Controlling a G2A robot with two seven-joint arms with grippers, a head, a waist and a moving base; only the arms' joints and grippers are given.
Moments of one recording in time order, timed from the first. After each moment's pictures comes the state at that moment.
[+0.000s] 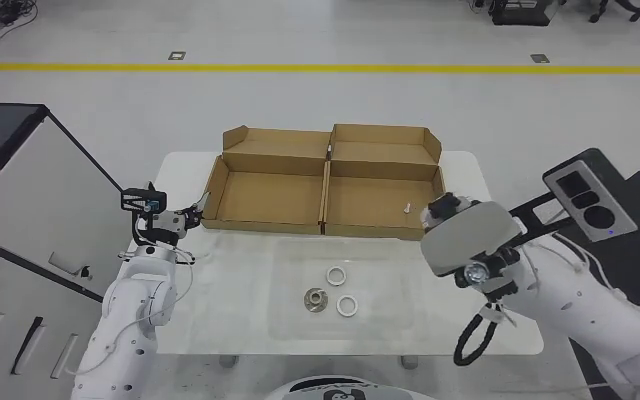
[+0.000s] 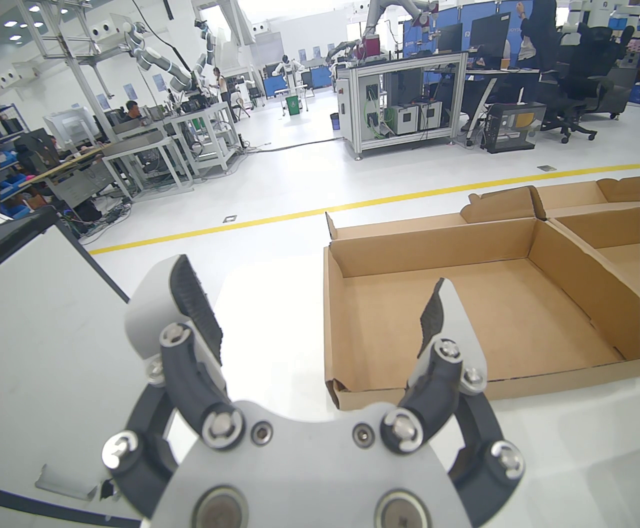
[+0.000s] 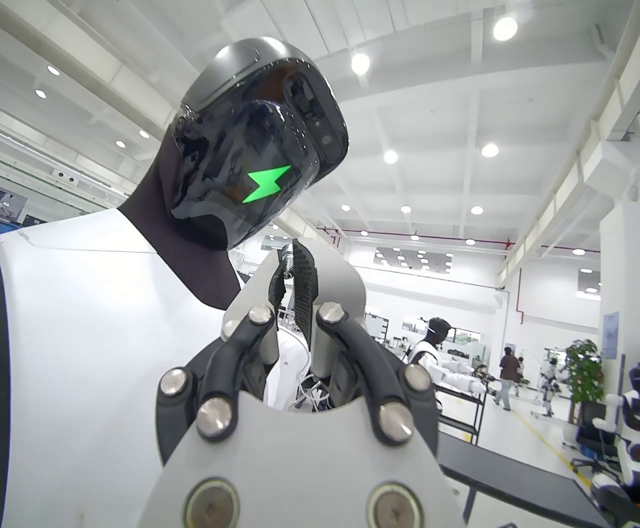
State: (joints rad) left arm 1.73 -1.15 -1.60 -1.80 1.33 0.00 0.00; right arm -0.86 -0.85 0.70 -2.10 -0.53 -1.01 -0.81
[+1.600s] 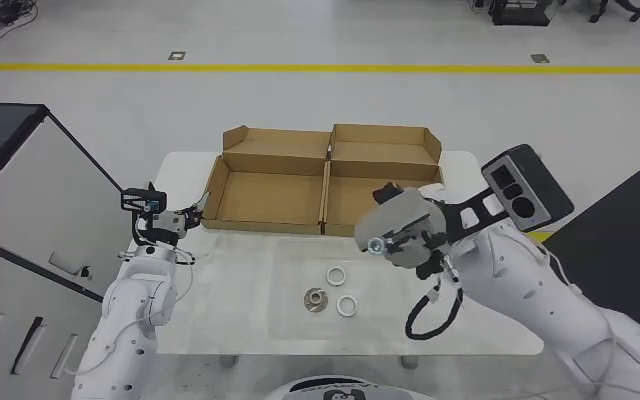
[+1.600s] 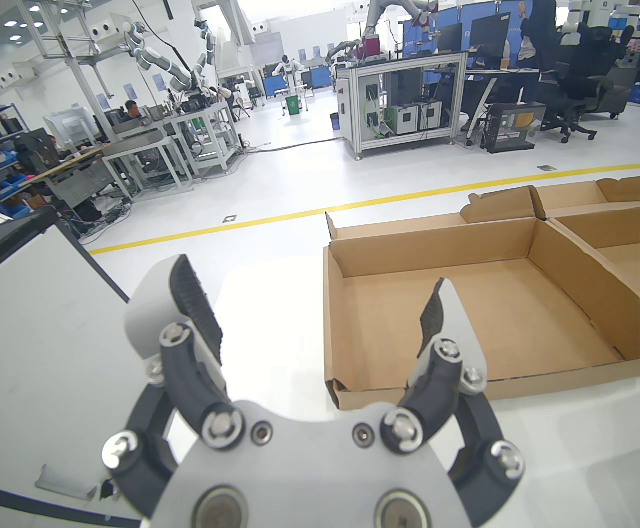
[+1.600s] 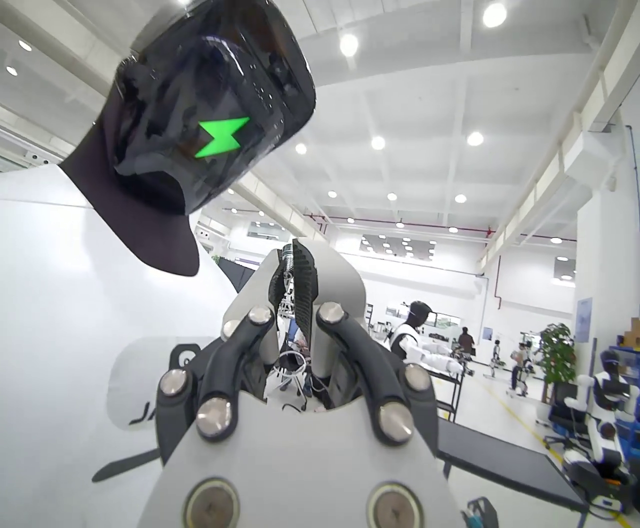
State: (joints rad) left arm 1.73 -1.15 -1.60 -1.80 1.33 0.00 0.00; right arm -0.88 -1.00 0.72 -1.96 -0.54 -1.01 -0.59
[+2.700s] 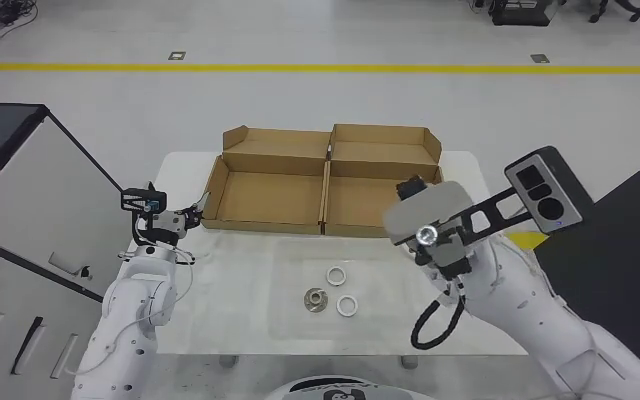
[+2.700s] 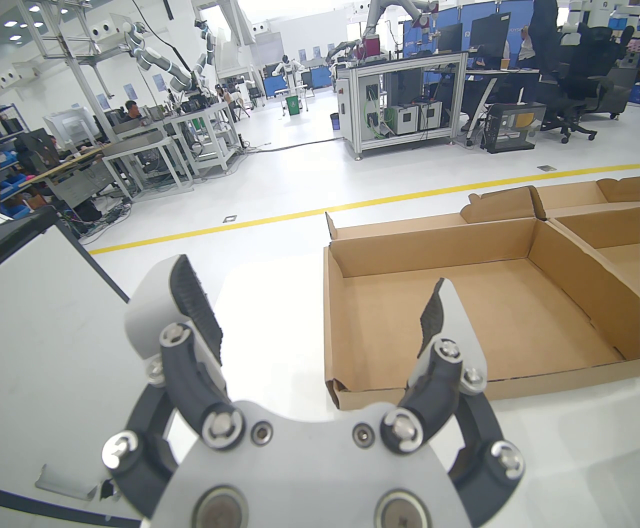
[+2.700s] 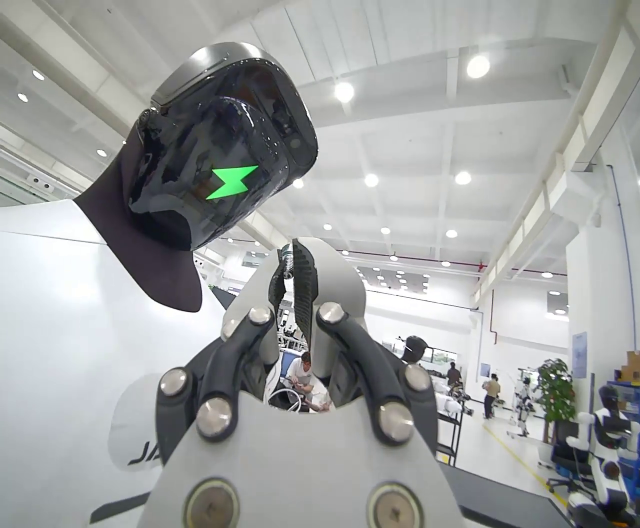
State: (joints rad) left arm 1.73 -1.15 -1.60 -1.80 1.33 0.00 0.00; right arm -0.98 -1.09 0.81 -2.01 -0.56 -1.01 -0.66
